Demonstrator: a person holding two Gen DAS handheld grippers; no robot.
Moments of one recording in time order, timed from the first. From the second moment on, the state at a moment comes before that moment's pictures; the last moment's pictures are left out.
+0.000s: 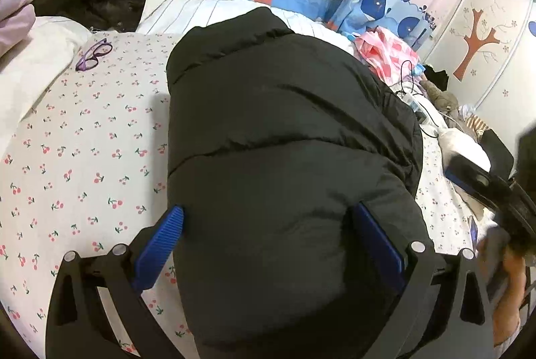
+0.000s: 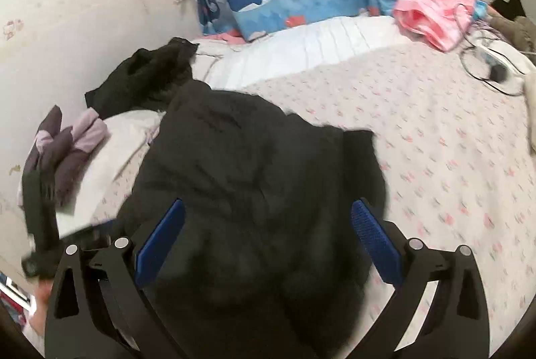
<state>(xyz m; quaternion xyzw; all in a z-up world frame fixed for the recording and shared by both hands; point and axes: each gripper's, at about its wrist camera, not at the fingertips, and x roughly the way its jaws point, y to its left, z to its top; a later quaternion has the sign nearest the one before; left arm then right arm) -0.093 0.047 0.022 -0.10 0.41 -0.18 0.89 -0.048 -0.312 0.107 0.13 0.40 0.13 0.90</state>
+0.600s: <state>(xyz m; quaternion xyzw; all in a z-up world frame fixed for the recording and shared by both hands) -0.090 0.038 0.018 -0.09 0.41 -0.16 0.89 -0.064 -0.342 0.020 0.25 0.37 0.12 0.89</state>
